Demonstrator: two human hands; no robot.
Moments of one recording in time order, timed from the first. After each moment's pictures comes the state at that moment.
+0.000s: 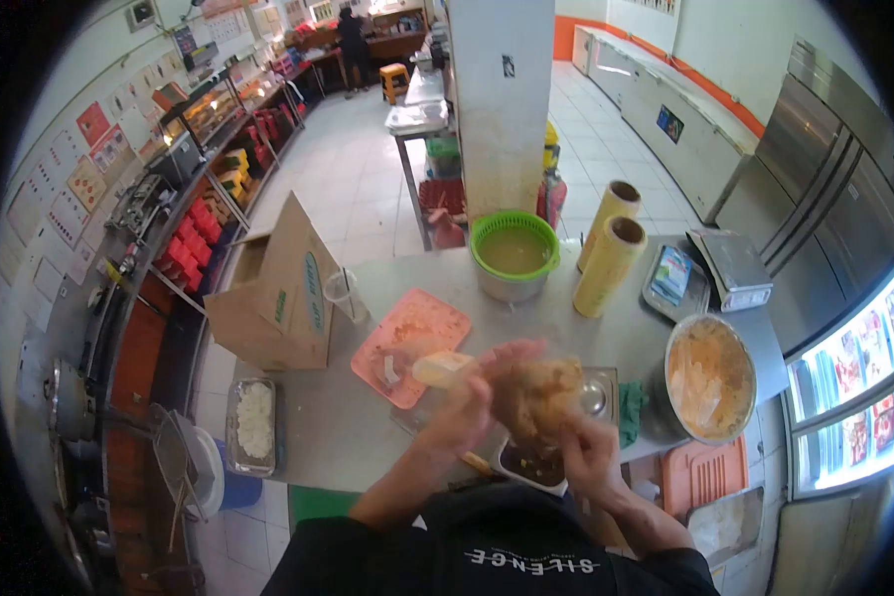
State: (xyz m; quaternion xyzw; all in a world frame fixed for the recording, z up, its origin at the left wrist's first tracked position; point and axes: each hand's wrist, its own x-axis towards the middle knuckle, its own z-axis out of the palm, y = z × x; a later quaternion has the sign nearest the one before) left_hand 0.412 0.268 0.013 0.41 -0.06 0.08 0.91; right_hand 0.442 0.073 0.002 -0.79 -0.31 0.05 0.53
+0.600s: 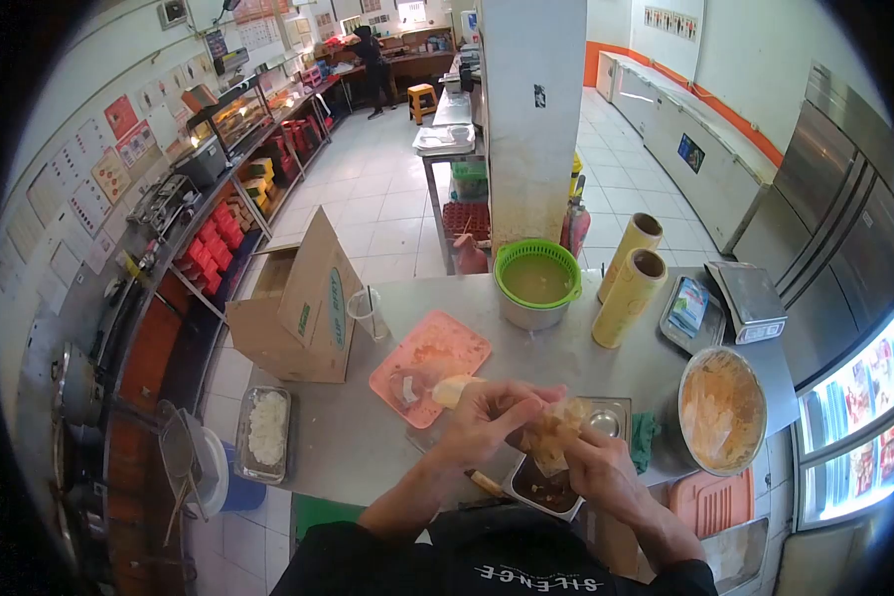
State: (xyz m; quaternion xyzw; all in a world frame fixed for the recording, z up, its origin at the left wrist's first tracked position) left_hand 0.404 0.292 0.021 0.53 -0.04 0.07 0.84; right_hand 0.461 0.085 0.030 -0.79 -0.49 0.02 0.37
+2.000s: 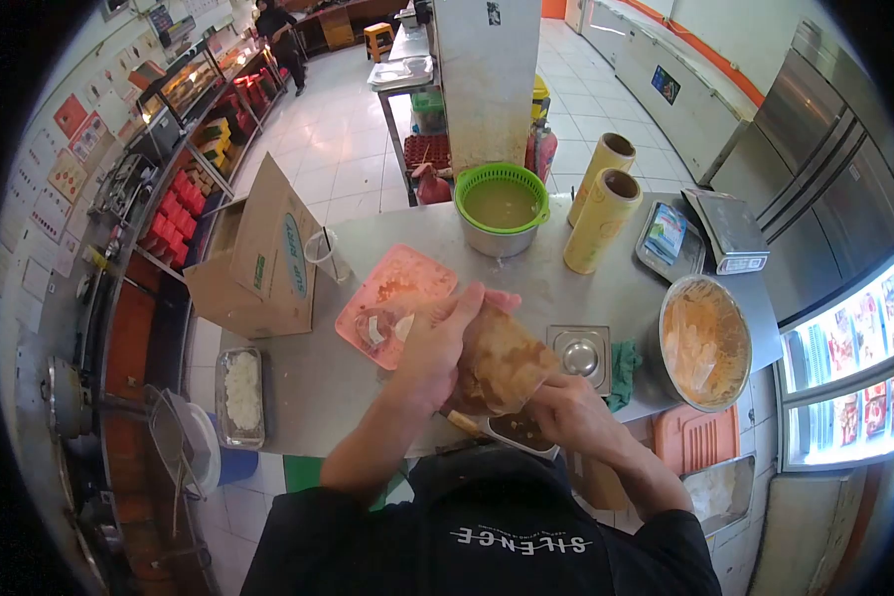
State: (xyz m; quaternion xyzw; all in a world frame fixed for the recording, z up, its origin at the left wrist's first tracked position) left_hand 0.423 0.288 0.033 0.48 0.14 0.06 0.86; right_hand 0.470 0.078 0.003 -0.76 -0.52 0.11 0.39
